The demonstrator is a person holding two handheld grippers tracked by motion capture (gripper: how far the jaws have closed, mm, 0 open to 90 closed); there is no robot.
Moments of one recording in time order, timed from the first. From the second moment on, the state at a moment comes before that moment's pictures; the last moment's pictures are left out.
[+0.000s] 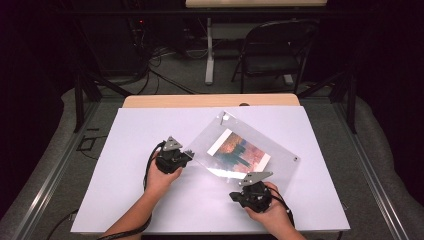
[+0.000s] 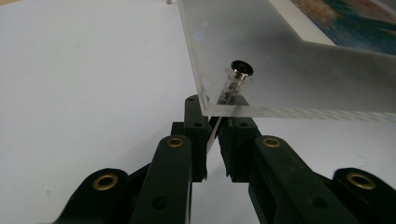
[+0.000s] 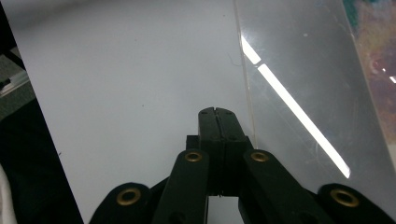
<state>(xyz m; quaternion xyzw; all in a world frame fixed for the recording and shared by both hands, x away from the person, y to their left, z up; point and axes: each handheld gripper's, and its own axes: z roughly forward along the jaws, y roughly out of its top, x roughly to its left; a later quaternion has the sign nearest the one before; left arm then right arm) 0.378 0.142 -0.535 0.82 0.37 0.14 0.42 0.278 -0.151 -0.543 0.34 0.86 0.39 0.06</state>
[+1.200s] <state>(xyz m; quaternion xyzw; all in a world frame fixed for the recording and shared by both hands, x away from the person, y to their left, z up) 0.326 0.151 -0.532 0.82 0.34 0.13 0.44 0.342 -0.187 -0.538 0.43 0.80 0.41 0.01</state>
